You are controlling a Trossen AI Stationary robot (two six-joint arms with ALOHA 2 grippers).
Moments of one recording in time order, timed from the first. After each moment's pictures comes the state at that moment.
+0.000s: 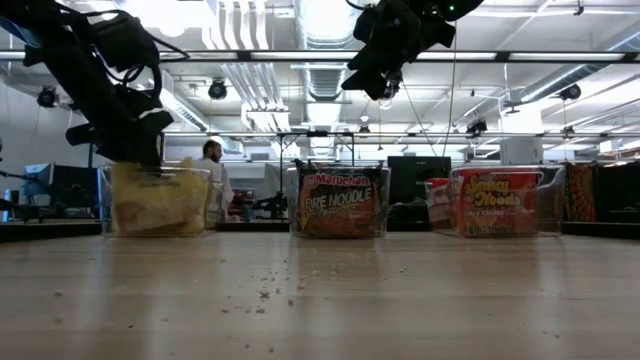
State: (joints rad) left arm 0.45 0.77 0.47 -0.58 -0.46 -0.48; right arm -0.56 1.64 1.53 -0.65 -0.73 -0.33
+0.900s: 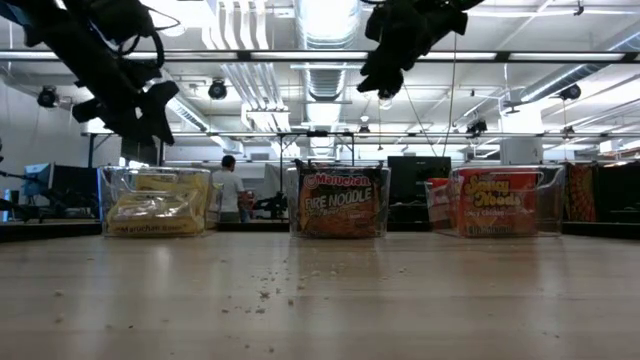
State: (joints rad) left arm 0.45 0.72 0.56 -0.57 -0.55 -0.46; right arm -0.59 1.59 1.54 -0.72 -0.58 -0.32
